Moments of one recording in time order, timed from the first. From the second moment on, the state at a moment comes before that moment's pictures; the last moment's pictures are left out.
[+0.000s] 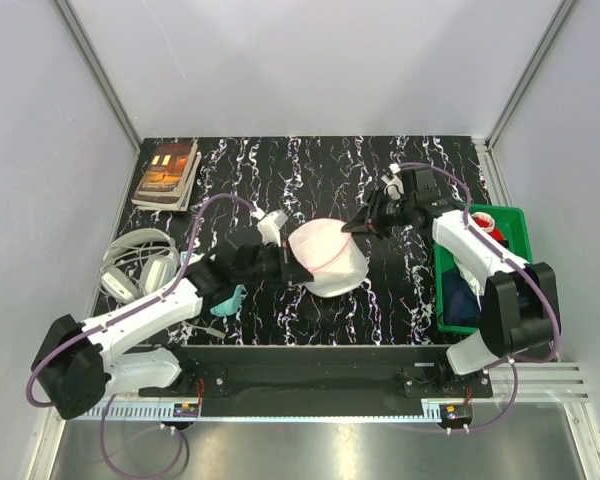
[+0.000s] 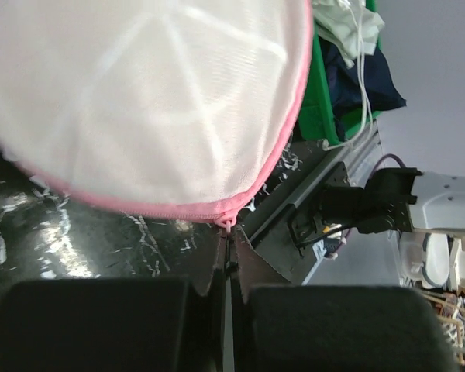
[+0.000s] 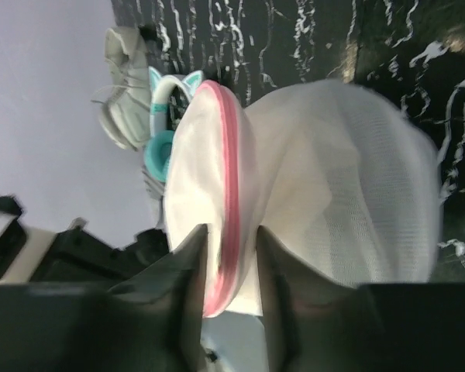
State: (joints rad) left arm -0.76 1.12 0.69 -0.07 0.31 -0.77; right arm 0.27 1.51 1.09 -0.37 -0.68 0.77
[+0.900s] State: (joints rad) left arm -0.95 1.45 0.93 0.03 0.32 -0.83; right arm 0.33 1.03 0.67 -0.36 -0.56 1.09
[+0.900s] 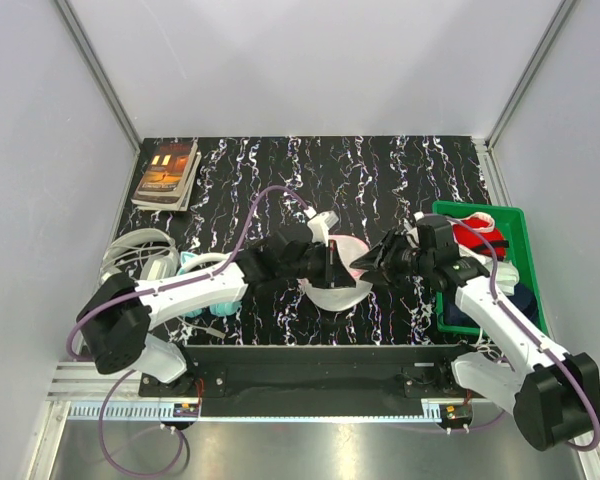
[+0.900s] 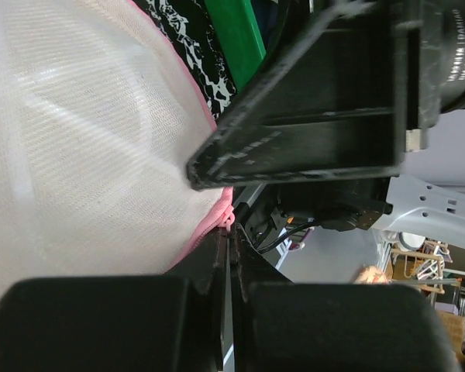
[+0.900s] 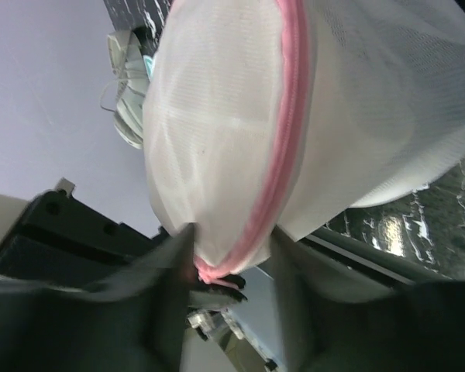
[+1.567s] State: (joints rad) left arm -0.72 1.21 0.75 -0.10 0.28 -0.77; right arm 0.23 1.25 0.75 -0.25 -0.65 1.01
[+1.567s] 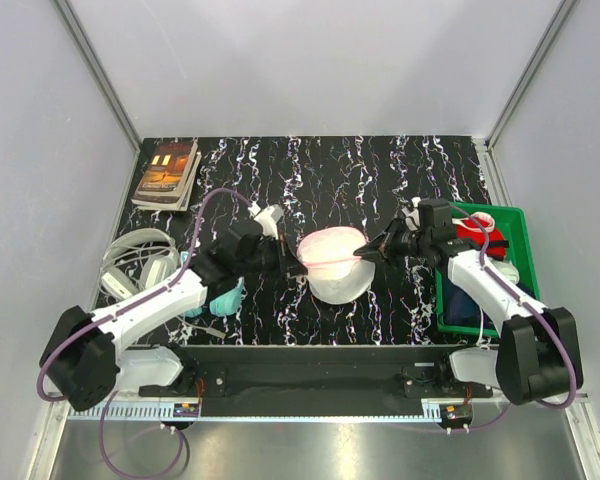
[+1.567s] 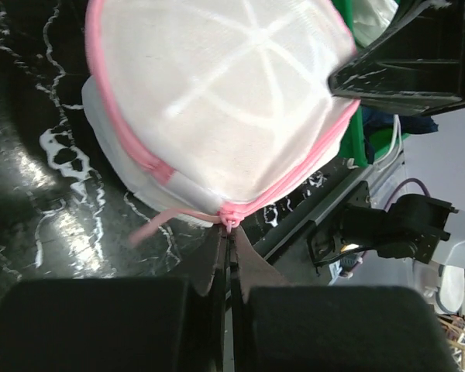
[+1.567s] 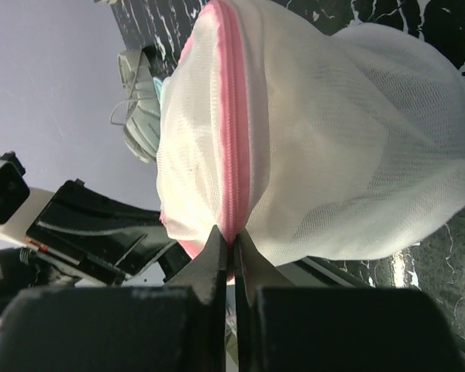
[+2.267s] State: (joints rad) left arm -0.52 1.13 0.86 -0.39 0.22 -0.60; right arm 0.11 1.55 1.11 -0.26 -0.76 0.83
